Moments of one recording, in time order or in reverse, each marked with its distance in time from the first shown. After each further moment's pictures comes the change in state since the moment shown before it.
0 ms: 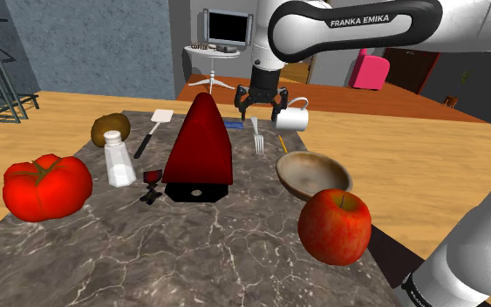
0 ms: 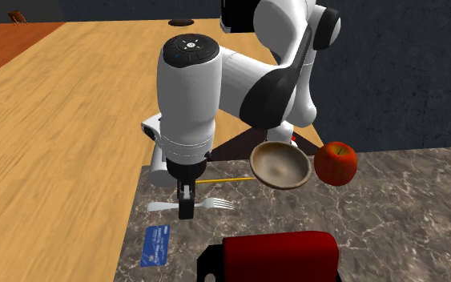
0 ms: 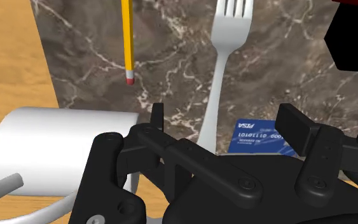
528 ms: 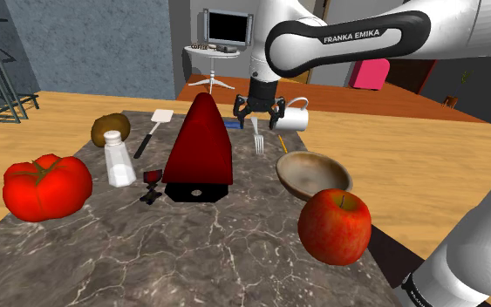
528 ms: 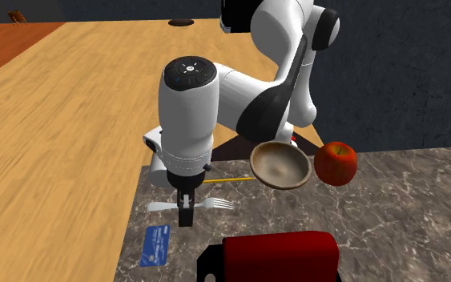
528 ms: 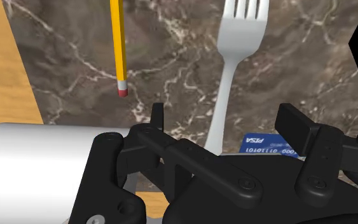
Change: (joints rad) arm -0.002 0.012 -0.002 -0.060 -0.007 0.071 0.010
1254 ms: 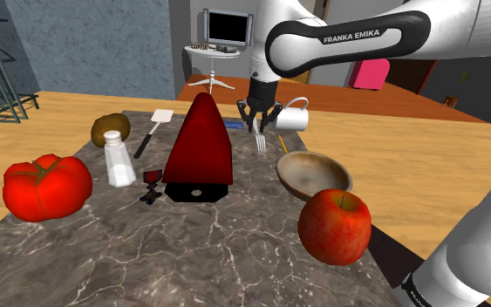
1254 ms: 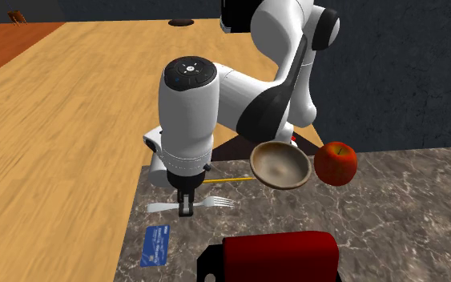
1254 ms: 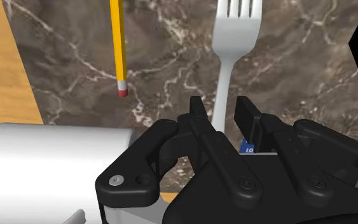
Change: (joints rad) arm 0.000 0.000 0.000 -0.001 0.000 0.001 0.000
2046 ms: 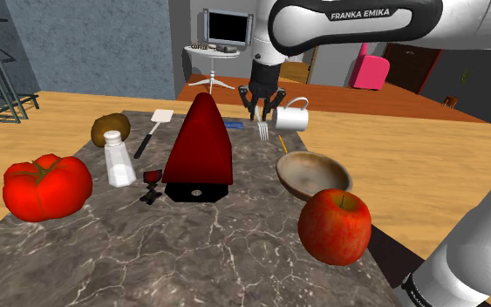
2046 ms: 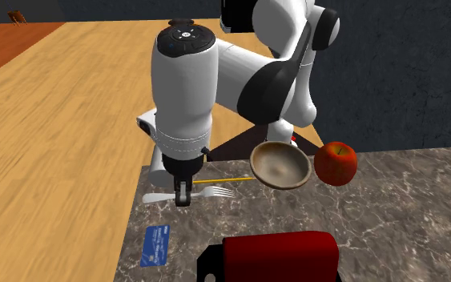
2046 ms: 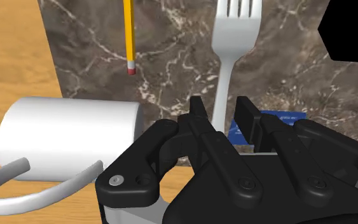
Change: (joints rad) arm 0.001 0.000 0.001 0.106 0.004 -0.105 -0.013
